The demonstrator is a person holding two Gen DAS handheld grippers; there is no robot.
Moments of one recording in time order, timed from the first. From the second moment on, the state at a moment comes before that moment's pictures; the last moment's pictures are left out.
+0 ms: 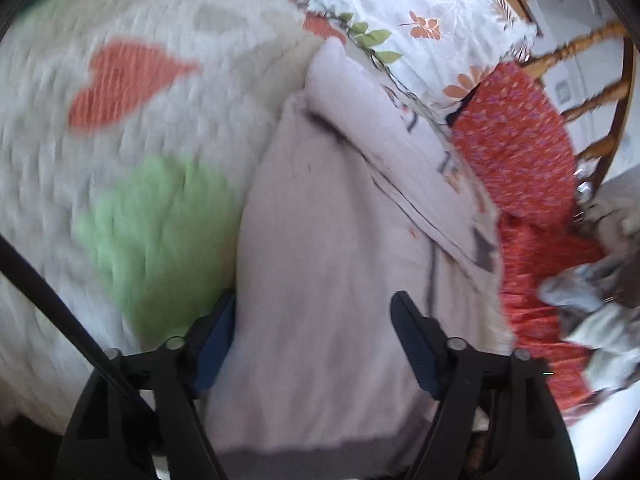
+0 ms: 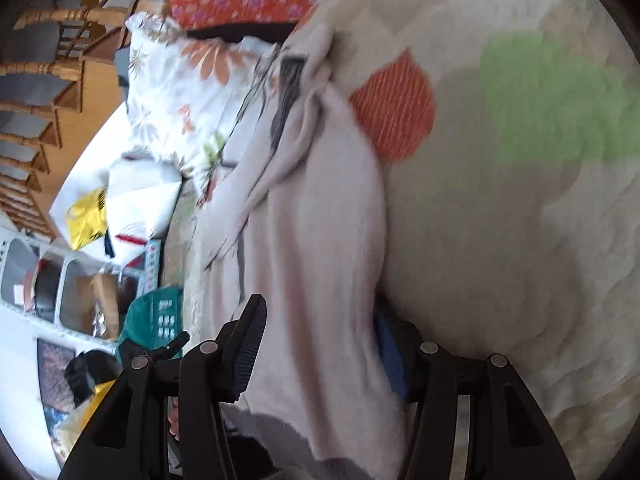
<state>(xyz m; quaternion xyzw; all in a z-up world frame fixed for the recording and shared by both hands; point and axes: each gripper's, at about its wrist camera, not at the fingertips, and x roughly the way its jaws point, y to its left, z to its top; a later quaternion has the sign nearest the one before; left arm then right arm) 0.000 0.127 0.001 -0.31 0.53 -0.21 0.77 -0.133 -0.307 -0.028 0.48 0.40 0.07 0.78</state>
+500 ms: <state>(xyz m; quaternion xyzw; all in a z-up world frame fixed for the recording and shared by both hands) -0.082 0.131 -0.030 -0.35 0.55 -0.23 0.72 -0.154 -0.260 -0.033 0.46 0.43 0.17 0.76</state>
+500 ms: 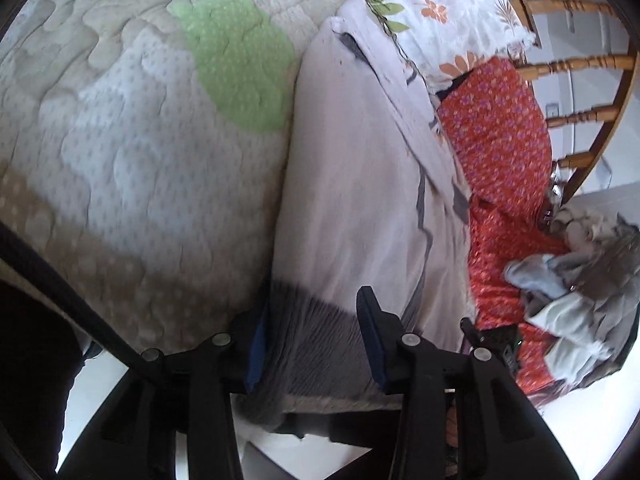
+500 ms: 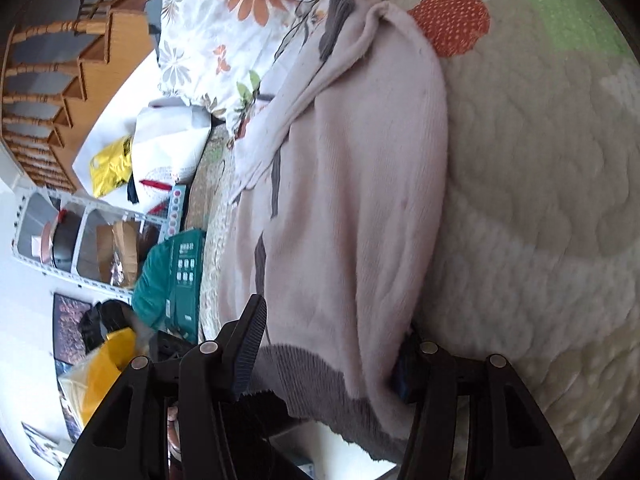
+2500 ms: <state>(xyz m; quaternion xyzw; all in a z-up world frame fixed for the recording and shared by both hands) 0.124 0.063 0.052 -0.25 0.49 -0.14 0.82 -0.005 -0.311 0.055 0.37 0.42 0.13 0.81</state>
